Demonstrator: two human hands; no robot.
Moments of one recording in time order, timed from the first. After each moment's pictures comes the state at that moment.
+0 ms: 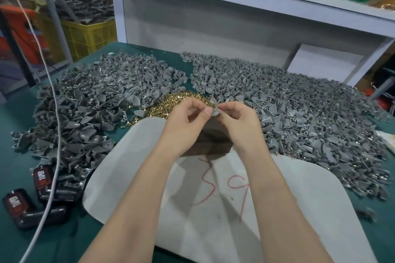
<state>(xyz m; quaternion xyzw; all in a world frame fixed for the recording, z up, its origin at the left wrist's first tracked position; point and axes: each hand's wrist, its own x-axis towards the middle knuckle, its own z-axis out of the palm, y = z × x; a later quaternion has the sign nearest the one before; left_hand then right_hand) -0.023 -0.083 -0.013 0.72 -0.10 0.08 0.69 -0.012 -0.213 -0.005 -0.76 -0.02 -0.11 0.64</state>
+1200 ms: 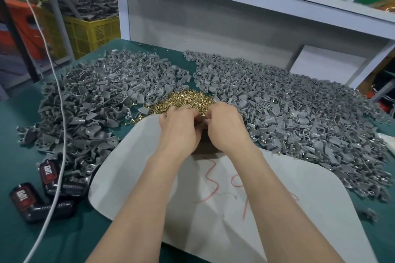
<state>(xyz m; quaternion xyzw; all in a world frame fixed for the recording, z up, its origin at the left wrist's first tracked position) -0.016 -0.076 -0.025 0.94 -0.04 0.15 0.29 -0.011 -0.180 0.006 -0.99 -0.09 -0.11 0.06</state>
